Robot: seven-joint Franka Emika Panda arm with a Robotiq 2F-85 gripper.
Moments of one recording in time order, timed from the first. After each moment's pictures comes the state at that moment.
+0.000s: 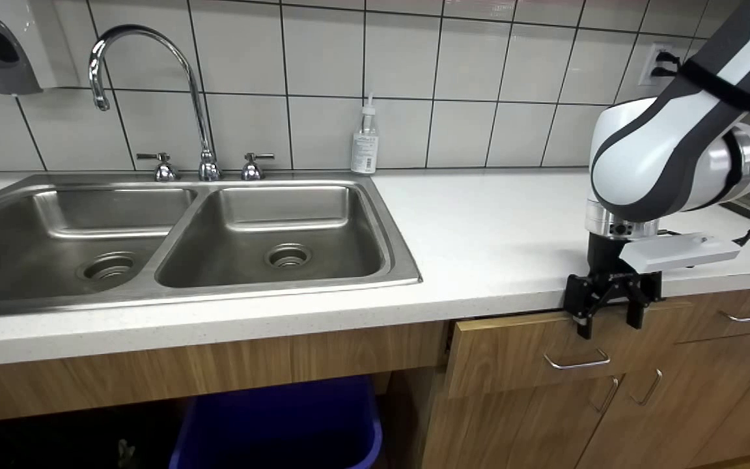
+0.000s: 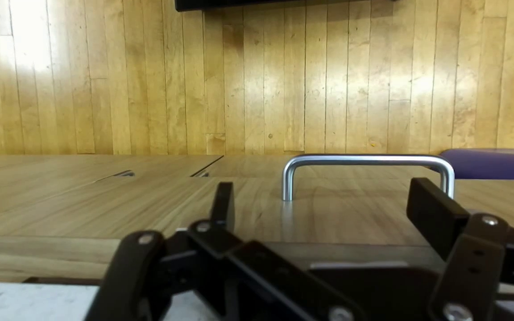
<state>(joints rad) 0.03 0.47 -0.07 -2.27 -0.12 2.53 0.05</state>
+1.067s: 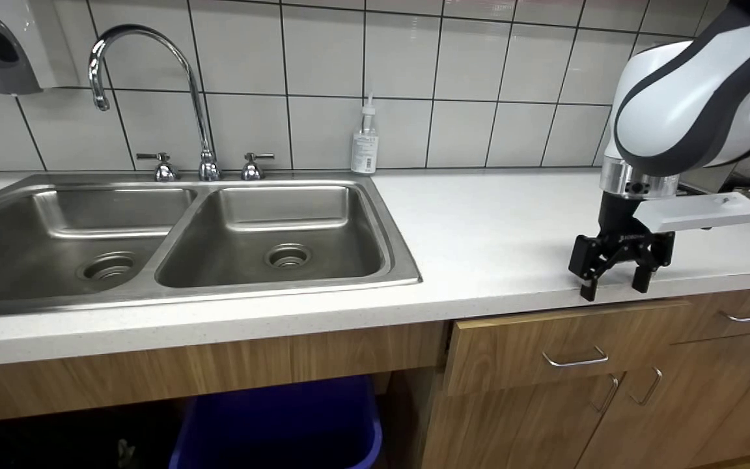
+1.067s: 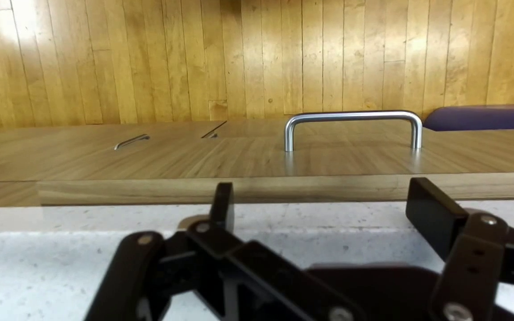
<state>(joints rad) 0.03 0.32 -0.08 -2.32 -0.12 2.53 0.07</state>
